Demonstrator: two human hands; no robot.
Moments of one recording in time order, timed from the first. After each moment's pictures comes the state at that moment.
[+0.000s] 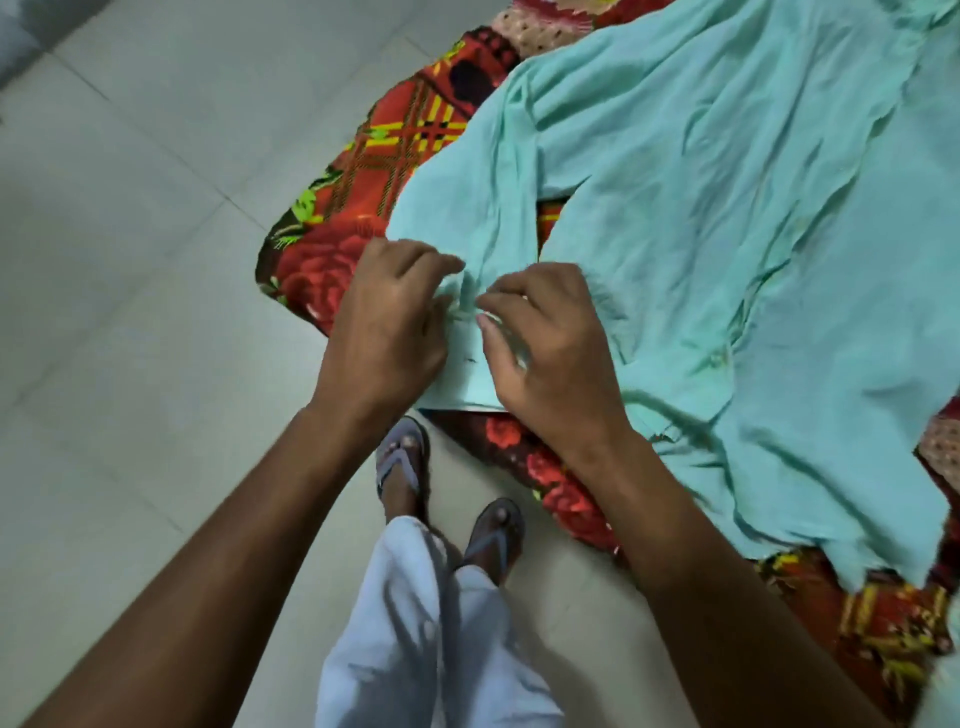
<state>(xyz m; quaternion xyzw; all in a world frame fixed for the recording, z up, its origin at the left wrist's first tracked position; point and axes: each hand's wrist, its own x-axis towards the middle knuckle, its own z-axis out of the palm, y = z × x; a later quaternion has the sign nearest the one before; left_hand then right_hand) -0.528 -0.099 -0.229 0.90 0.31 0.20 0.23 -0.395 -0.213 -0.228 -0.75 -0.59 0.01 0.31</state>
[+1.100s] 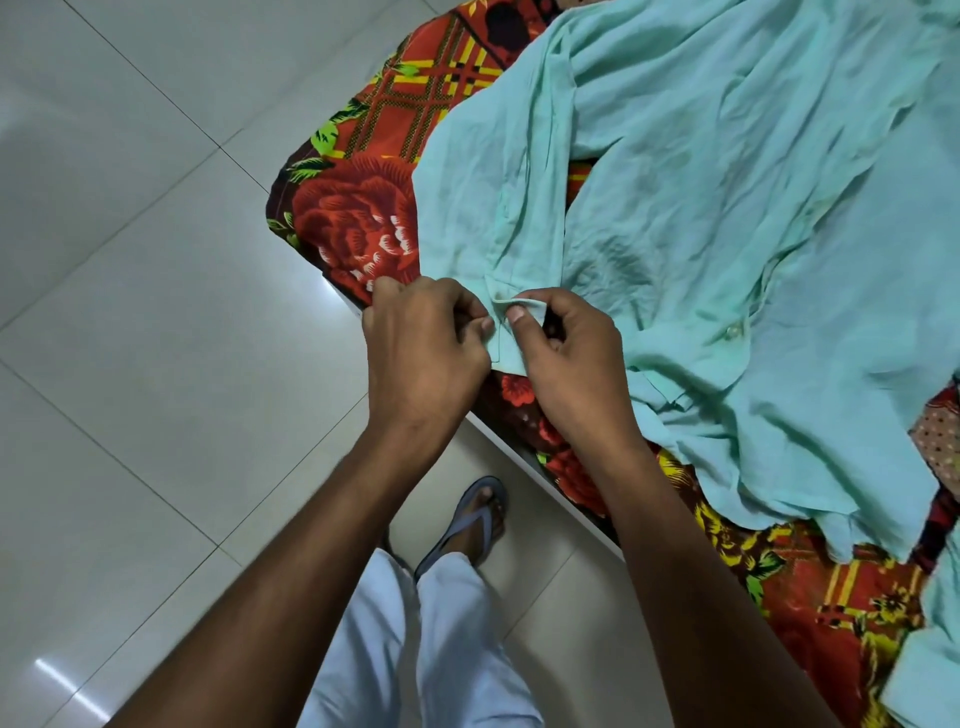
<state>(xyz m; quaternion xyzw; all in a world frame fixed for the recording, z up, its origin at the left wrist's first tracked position) -0.535 -0.162 -0.227 0.76 0.54 0.14 0.34 -0.426 -0.238 -0.224 -0.82 -0.27 0.32 0.40</state>
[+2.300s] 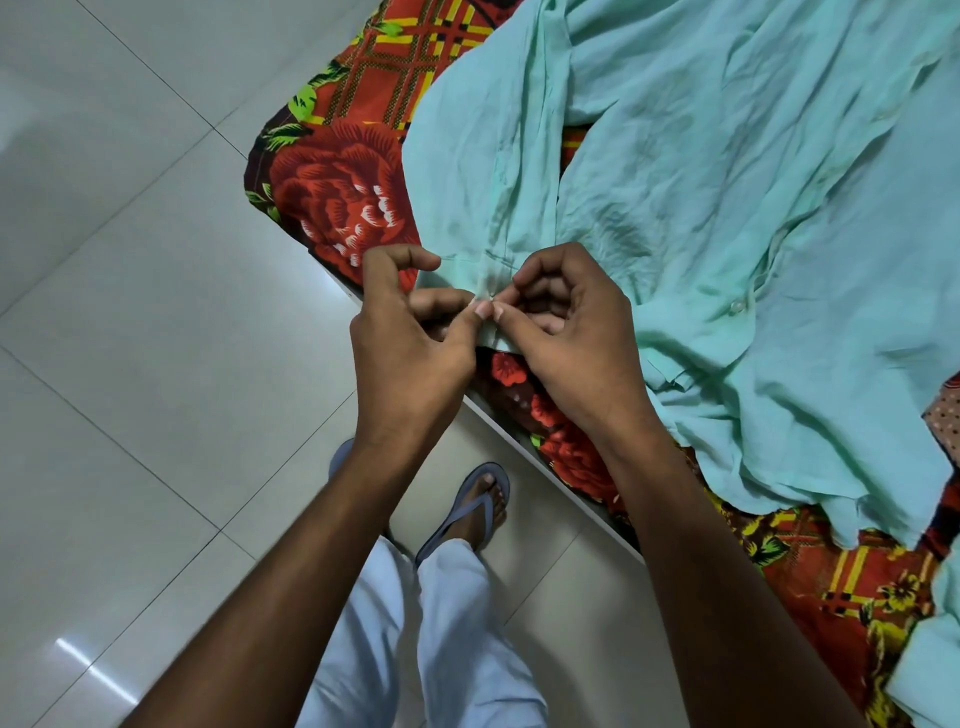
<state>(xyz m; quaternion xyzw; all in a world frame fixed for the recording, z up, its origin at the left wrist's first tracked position) -0.539 -0.188 -0.221 0.59 0.55 0.28 0.53 -0.416 -0.247 -0.218 -0.74 -0.31 0.37 0.47</state>
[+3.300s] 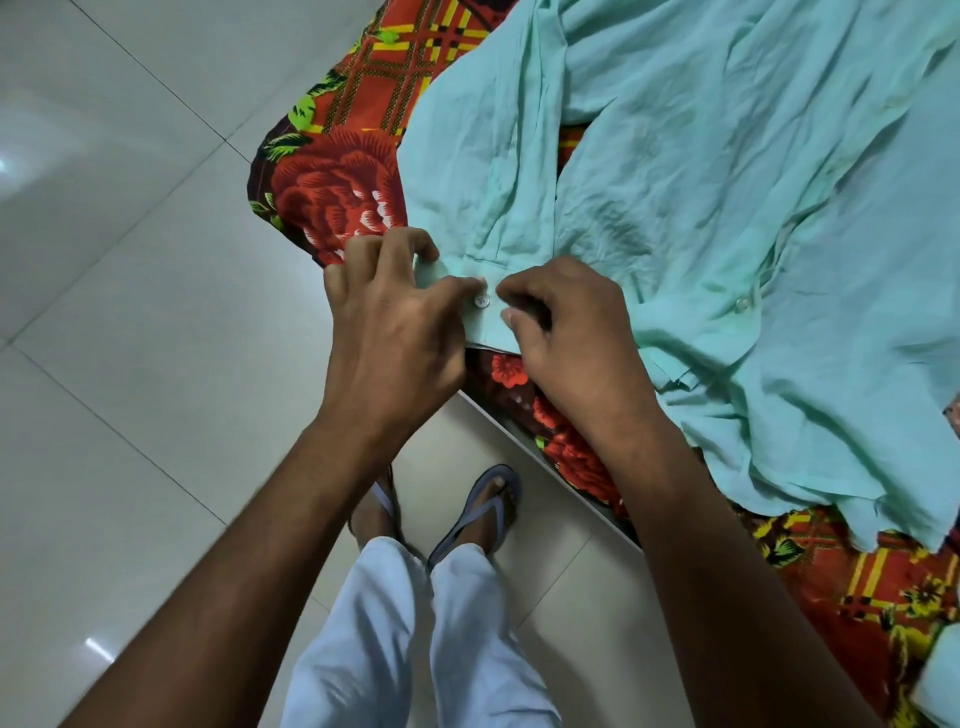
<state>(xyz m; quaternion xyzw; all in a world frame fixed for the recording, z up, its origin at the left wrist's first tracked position) -0.556 -0.162 -0.232 0.90 0.40 0.11 0.16 -0.407 -0.244 -0.227 -0.82 -0.47 0.22 0.25</state>
